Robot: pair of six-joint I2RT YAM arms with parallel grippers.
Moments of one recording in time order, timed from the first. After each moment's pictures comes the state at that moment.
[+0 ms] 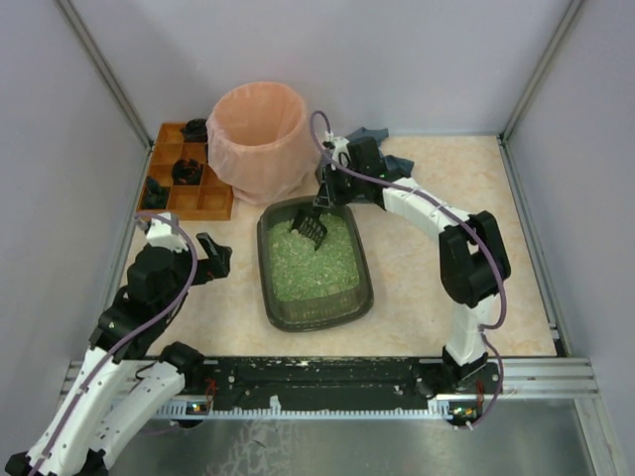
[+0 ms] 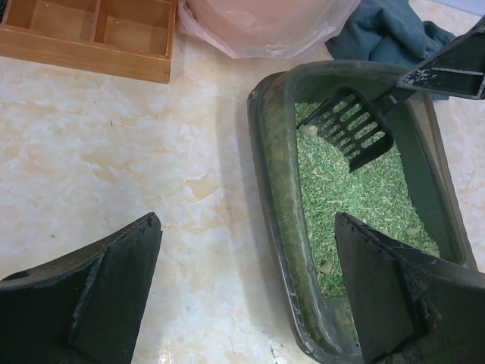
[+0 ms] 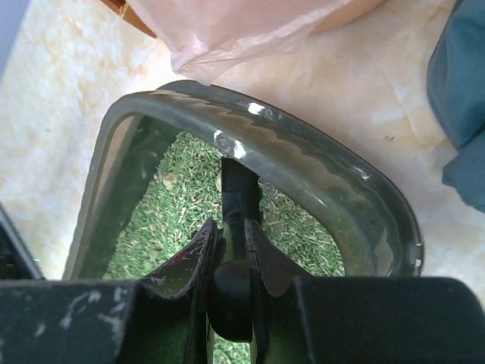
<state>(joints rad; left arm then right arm) -0.48 0.50 0.75 -0.62 -0.32 -0.45 0.53 1.88 1.52 -0.31 -0.42 0.19</state>
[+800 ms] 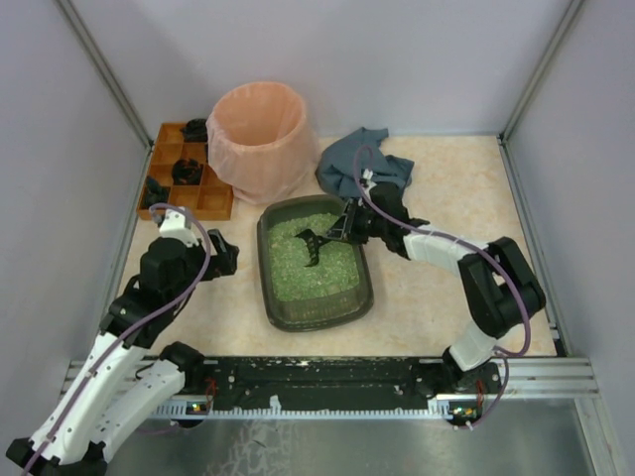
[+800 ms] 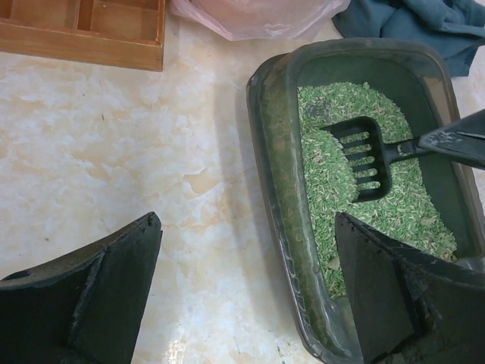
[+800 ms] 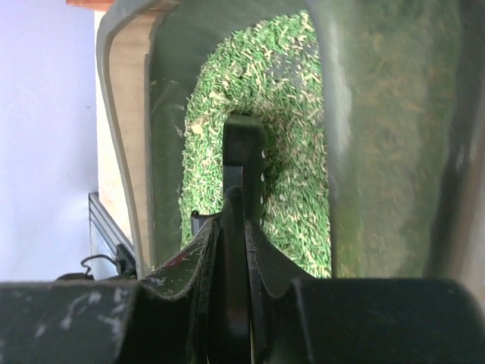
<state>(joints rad) -0.48 0.58 0.74 -0.58 -0.29 -0.43 0.50 1.66 0.95 0.12 -0.46 0.75</state>
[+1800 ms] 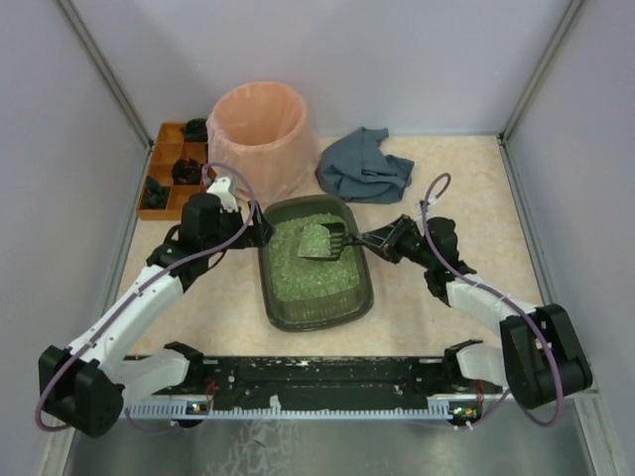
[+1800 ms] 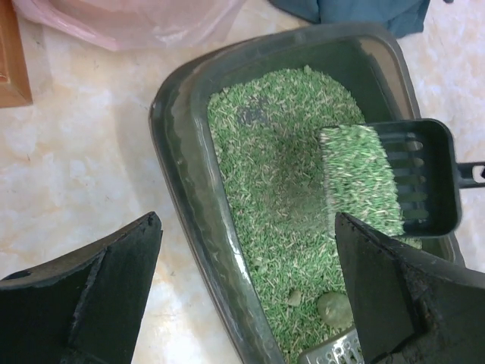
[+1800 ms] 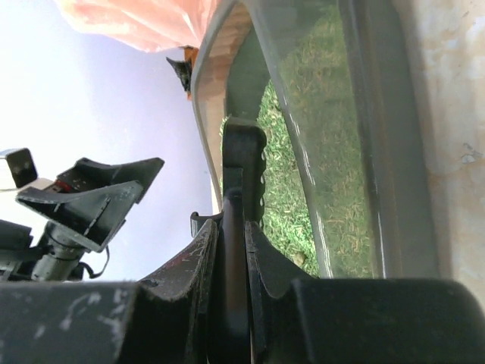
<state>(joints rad) -0.43 1.06 0.82 -0.28 0.01 -0.37 0.32 1.23 0.46 0.47 -0.48 1.20</state>
